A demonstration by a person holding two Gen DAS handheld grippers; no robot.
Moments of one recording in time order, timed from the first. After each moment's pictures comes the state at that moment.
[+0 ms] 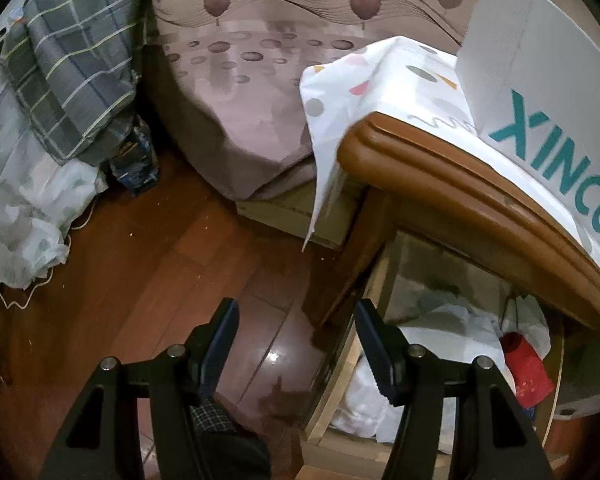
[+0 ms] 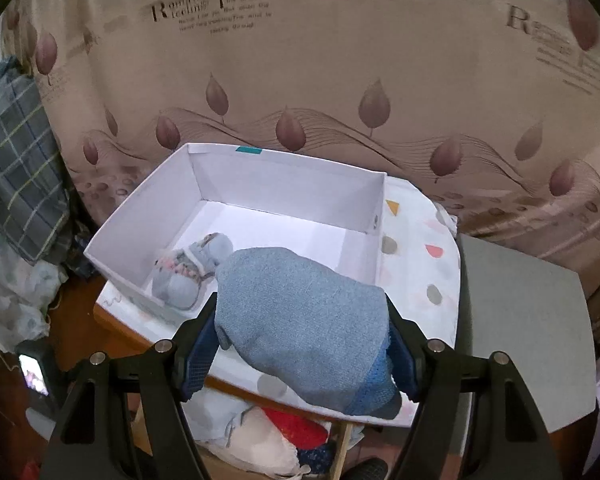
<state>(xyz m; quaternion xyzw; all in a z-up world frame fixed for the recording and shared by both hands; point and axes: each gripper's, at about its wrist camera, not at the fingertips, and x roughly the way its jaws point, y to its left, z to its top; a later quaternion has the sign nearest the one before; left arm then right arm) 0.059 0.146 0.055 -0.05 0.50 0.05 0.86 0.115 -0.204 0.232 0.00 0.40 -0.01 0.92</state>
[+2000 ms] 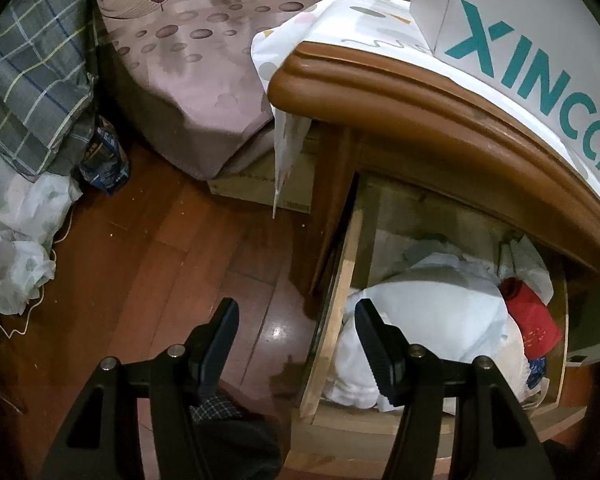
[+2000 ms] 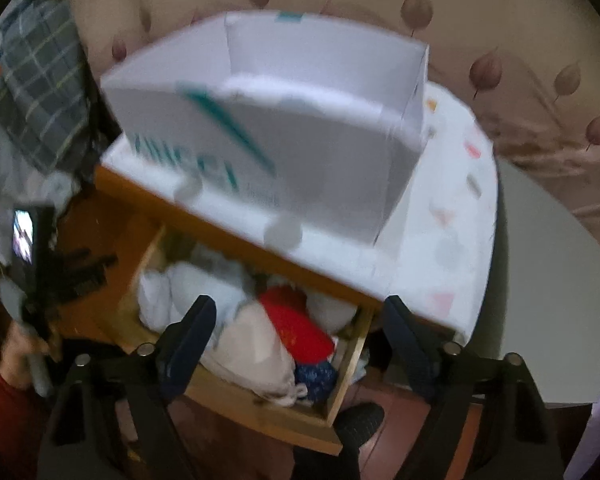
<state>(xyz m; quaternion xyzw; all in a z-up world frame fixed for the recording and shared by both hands) 0.055 0.118 0.031 0.00 0.54 -0.01 0.84 0.036 -0.200 0.119 -0.05 0.50 0.06 0.86</state>
